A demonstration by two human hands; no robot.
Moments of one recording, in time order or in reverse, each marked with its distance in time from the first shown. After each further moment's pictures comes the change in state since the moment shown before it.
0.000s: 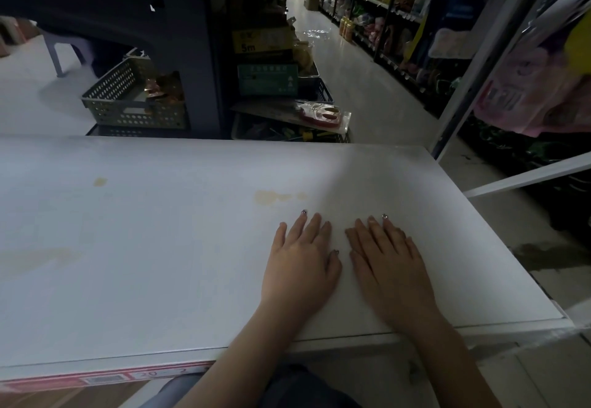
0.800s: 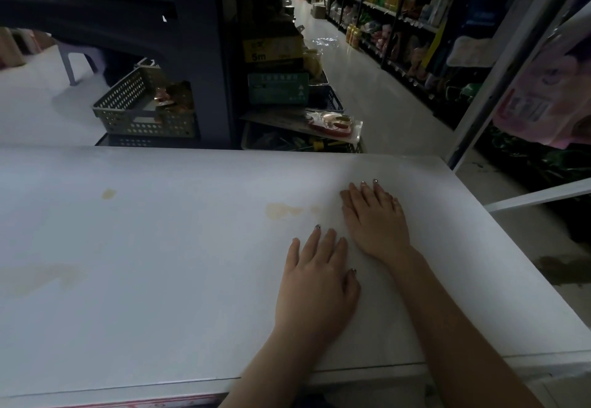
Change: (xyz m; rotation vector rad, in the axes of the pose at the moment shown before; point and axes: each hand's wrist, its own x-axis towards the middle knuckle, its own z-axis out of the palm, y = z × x) left_hand 0.002 -0.004 0.010 0.109 0.113 -0.004; right_hand 0.106 -0.016 0.006 0.127 -0.184 0.022
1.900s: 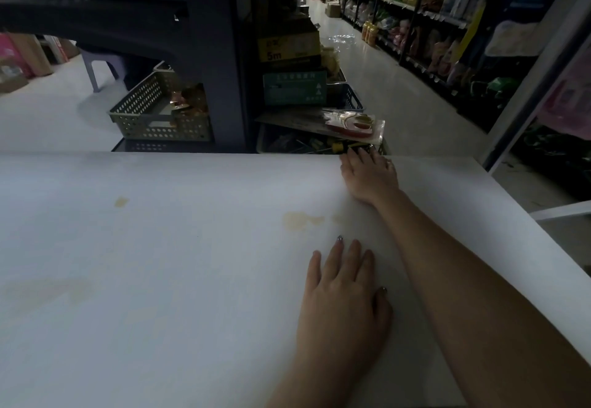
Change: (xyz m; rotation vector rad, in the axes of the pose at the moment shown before) left_hand 0.001 0.002 0.006 -0.006 0.057 -0.002; right_hand 0.108 -0.024 -0.002 0.072 -0.031 0.008
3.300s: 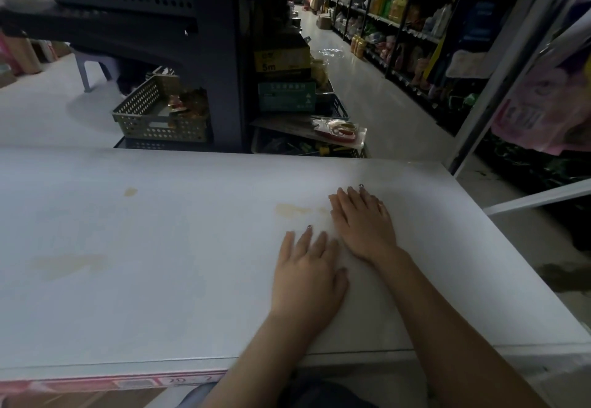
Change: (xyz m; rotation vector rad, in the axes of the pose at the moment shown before) left_hand -0.010 -0.015 -0.026 0.069 -0.056 0.008; right_hand -0.118 0.001 0.003 -0.023 -0.005 -0.059
